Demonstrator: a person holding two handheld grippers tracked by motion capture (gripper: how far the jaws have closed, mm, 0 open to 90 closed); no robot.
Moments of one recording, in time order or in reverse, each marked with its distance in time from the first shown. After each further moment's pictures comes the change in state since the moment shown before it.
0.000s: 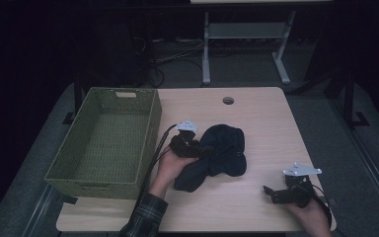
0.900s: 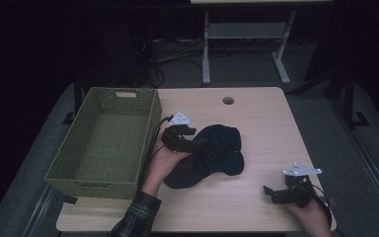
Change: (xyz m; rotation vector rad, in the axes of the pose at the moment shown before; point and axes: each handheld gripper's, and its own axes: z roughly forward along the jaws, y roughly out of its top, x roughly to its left) left arm -0.013 0.024 -0.042 -0.051 0.202 0.092; right arm 0.000 0.000 0.000 0.000 0.000 0.000
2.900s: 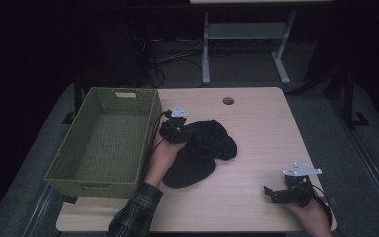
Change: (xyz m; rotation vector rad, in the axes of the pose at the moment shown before) left arm 0.020 0.005 0.011 0.101 0.144 -0.055; right arm 0.000 0.000 0.000 0.000 0.000 0.000
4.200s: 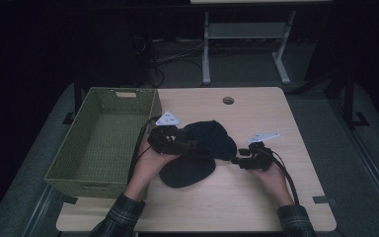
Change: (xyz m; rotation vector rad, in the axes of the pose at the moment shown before) left arm -0.015 -0.011 -0.053 -0.059 -0.131 0.068; right arm 0.024 0.102 0.078 -0.013 0.248 0.000
